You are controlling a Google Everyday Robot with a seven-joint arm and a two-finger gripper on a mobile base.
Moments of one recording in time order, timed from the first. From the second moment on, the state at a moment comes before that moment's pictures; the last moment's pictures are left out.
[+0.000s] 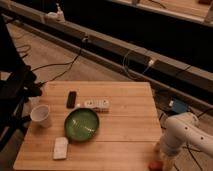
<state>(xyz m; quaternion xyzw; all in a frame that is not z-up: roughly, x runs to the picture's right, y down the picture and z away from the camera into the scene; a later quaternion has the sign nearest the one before) 0.292 0.361 0.723 -0.44 -0.06 0.03 0.89</state>
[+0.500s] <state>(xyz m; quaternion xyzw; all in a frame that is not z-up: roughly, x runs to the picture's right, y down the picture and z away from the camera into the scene) 0.293 0.373 0.728 -0.45 -0.06 0.03 0.89</state>
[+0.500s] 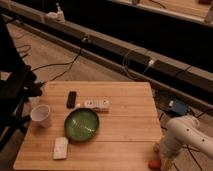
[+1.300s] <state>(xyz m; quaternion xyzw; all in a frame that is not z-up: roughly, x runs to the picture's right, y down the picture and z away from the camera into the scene) 0.293 0.322 0.709 -0.41 -0.05 0.03 0.91</state>
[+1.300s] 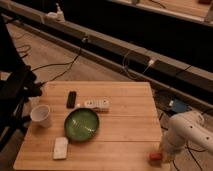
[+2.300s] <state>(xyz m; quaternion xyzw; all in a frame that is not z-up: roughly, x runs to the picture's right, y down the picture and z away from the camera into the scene) 0.217 0.188 0.707 -0.31 -0.07 -0.01 0.95</state>
